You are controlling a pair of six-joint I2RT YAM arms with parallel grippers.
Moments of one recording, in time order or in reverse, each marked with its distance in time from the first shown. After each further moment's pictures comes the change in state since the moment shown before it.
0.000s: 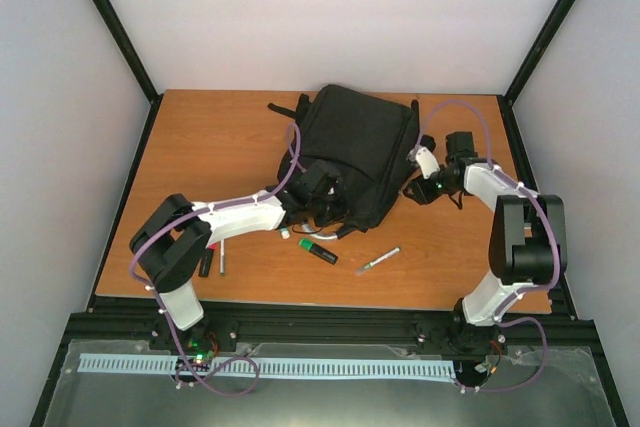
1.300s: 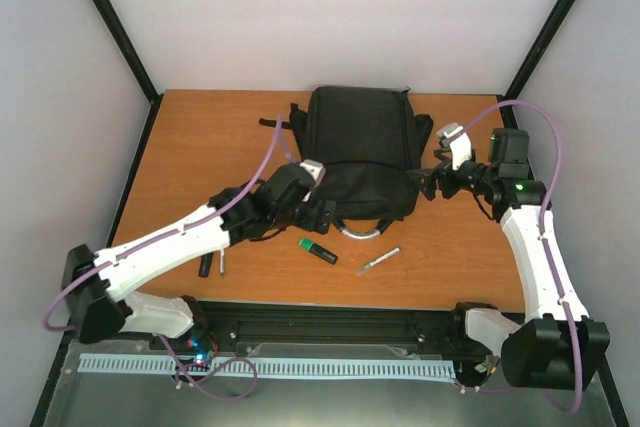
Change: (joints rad) left arm -0.111 -0.375 0.141 -0.540 -0.353 0.628; right arm -0.109 -0.605 -0.008 -0.108 -0.261 0.162
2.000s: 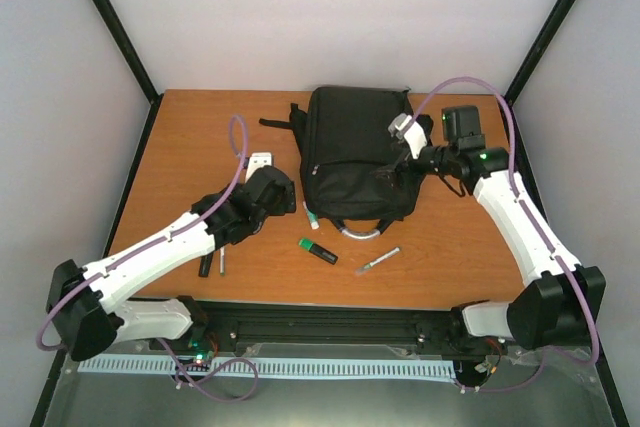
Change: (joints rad) left arm 0.135 -0.175 -0.237 0.048 -0.408 -0.164; right arm 0.302 0.239 0.240 -0.087 0.031 -0.092
